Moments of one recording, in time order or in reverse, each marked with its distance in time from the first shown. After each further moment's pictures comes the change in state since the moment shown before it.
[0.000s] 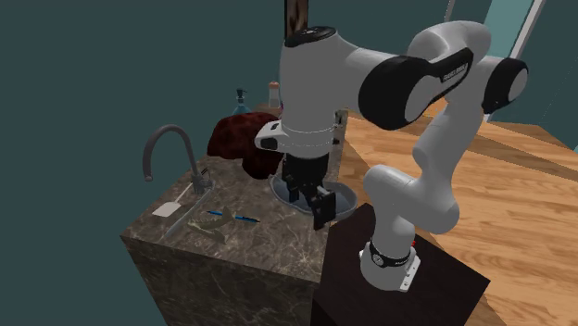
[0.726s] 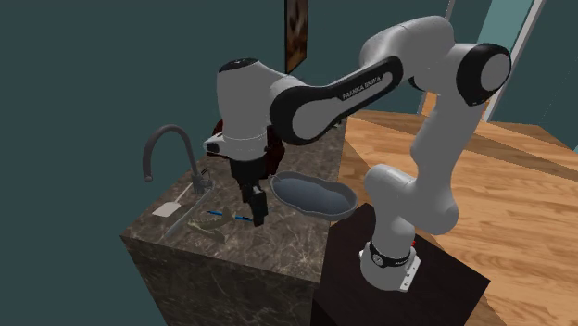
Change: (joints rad) arm -0.060 0.258 -0.238 0.057 -0.025 0.265 -0.167
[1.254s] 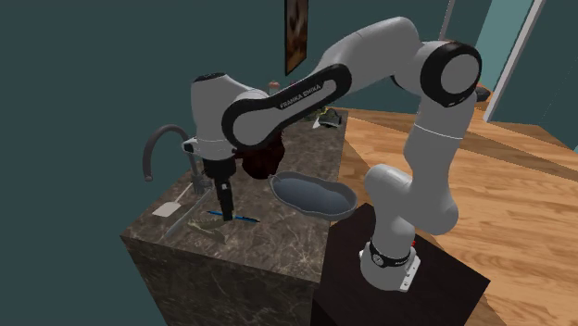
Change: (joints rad) arm -0.009 0.249 -0.175 0.126 0.106 0.139 -0.170
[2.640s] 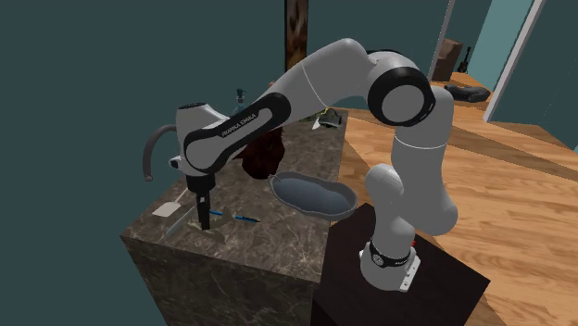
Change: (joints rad) arm -0.038 0.362 -0.105 0.138 0.302 0.148 -0.252
